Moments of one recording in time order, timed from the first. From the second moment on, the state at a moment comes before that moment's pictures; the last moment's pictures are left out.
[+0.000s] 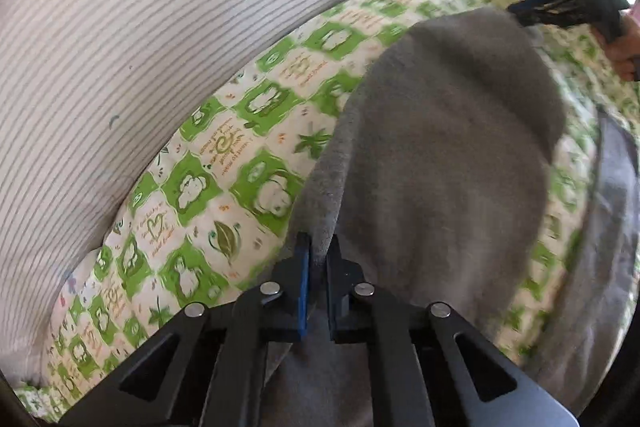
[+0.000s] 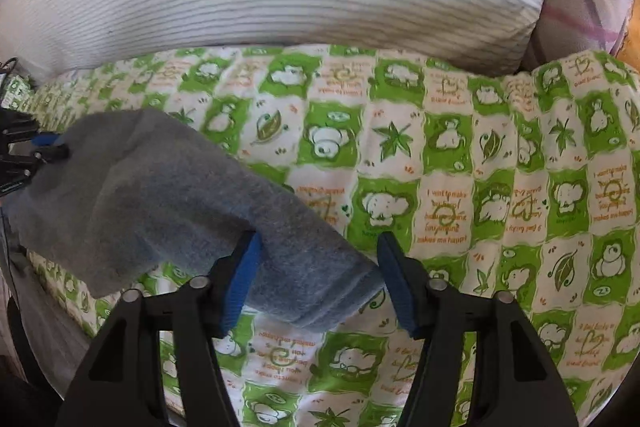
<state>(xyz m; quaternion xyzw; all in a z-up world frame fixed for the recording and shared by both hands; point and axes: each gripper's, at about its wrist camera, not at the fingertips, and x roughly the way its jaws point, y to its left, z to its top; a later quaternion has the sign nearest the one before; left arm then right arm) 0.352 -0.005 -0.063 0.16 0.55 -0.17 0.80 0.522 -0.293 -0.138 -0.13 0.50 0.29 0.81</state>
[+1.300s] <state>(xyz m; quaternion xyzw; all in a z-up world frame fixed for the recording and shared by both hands) 0.077 -0.073 -0.035 0.05 0.50 -0.20 0.84 0.282 -0.418 -0.163 -0.03 0.41 0.25 0.87</state>
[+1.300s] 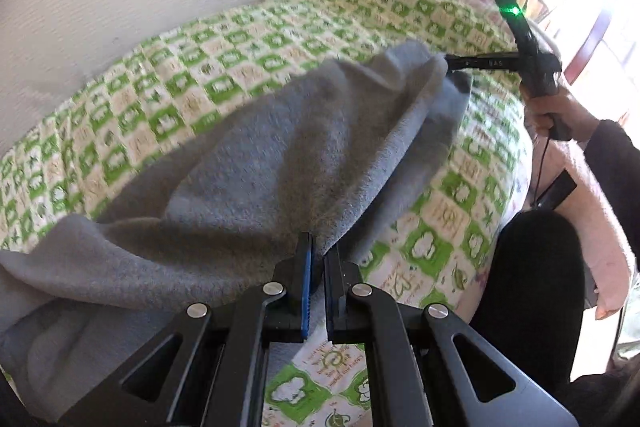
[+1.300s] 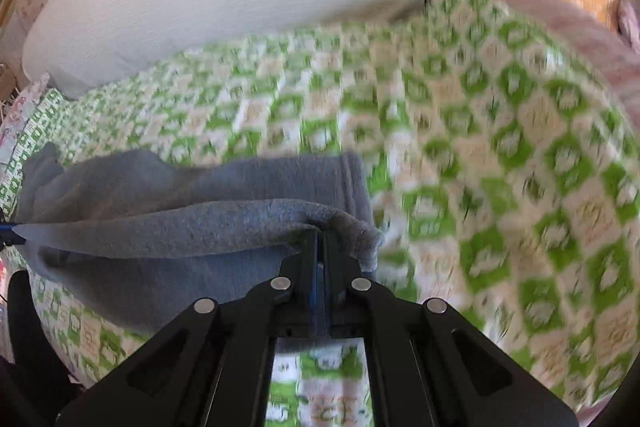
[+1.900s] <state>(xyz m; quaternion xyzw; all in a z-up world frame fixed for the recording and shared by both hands) 0.047 0.016 -0.018 0.03 0.48 -0.14 0.86 0.199 -0.325 -0.101 0.00 0.36 0.36 0.86</state>
